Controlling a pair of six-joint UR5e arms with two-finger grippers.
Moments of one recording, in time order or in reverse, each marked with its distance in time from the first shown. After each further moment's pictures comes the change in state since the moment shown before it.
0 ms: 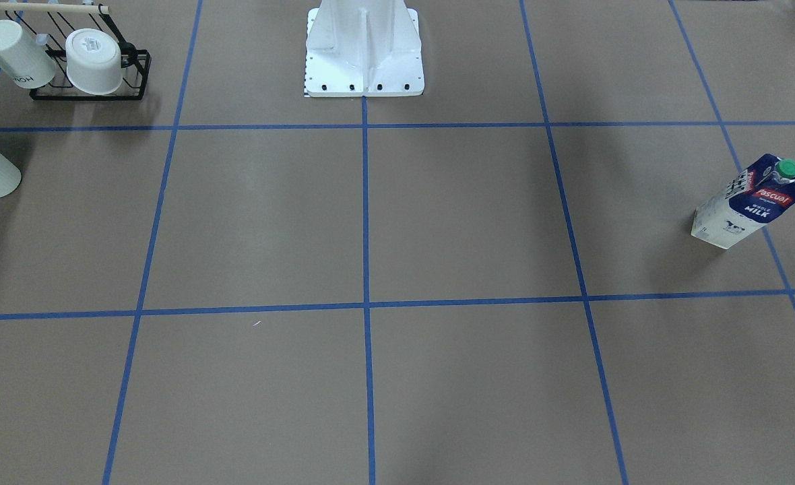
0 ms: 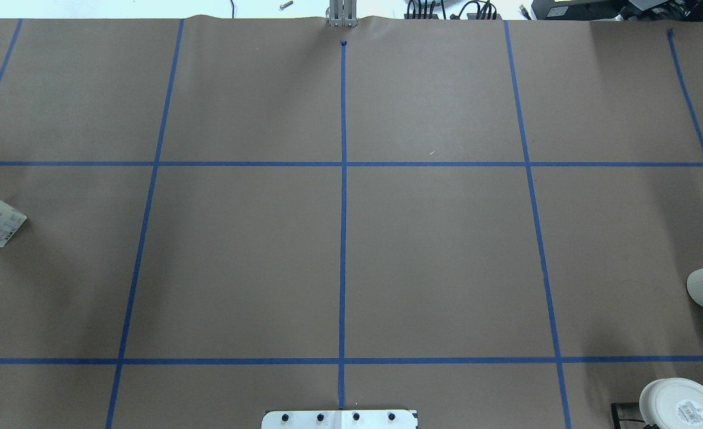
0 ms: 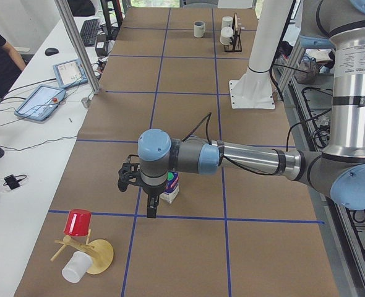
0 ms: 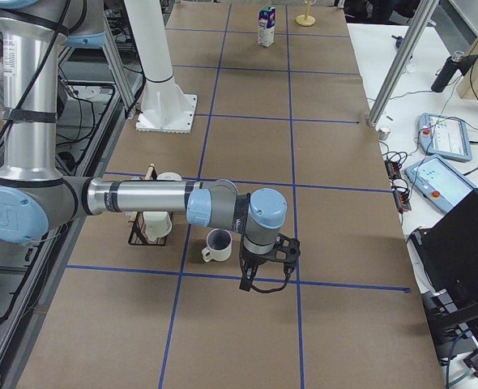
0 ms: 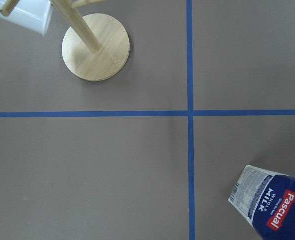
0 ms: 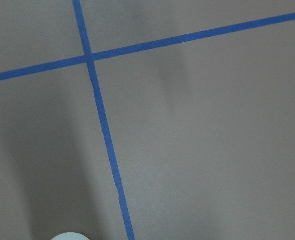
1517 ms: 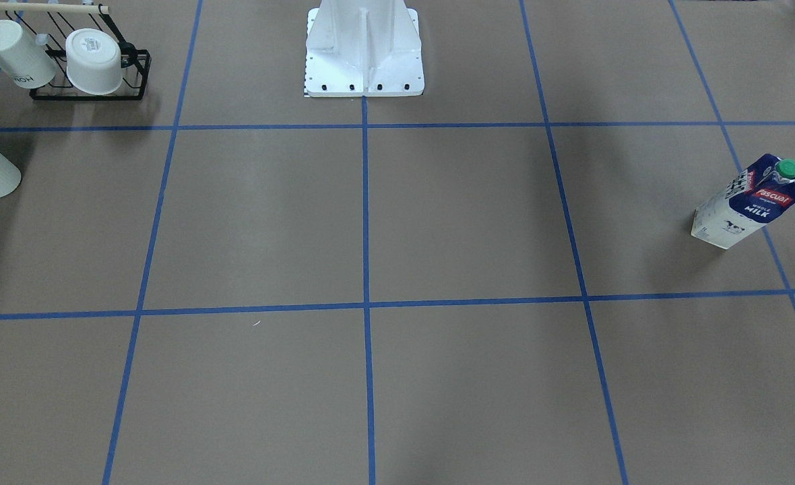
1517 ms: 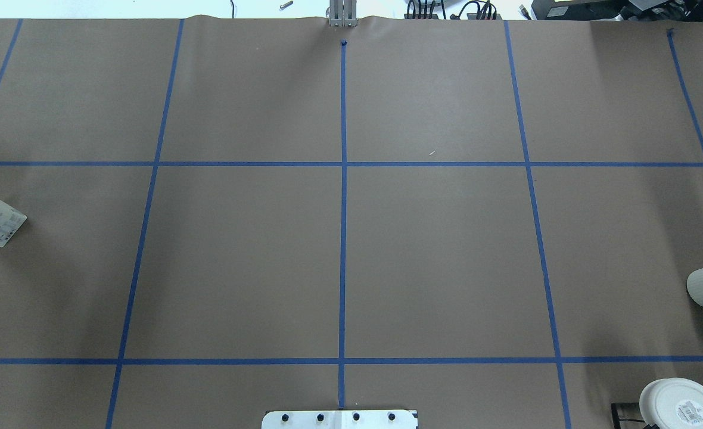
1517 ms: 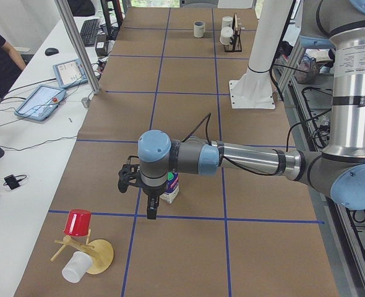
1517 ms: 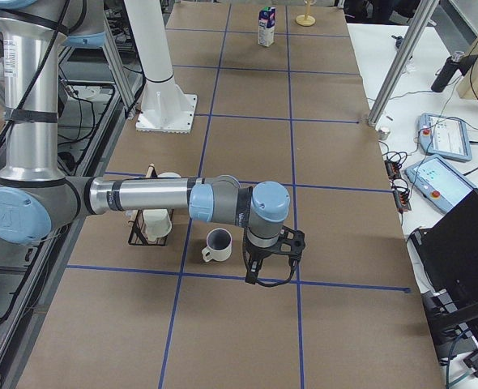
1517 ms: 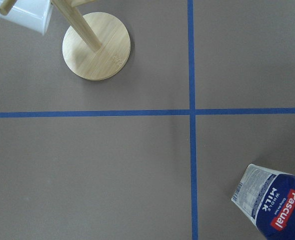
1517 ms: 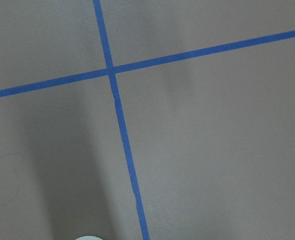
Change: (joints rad) left arm 0.001 0.001 0.005 0.000 0.005 0.002; right arm 0.005 0.013 0.017 0.002 0.022 0.004
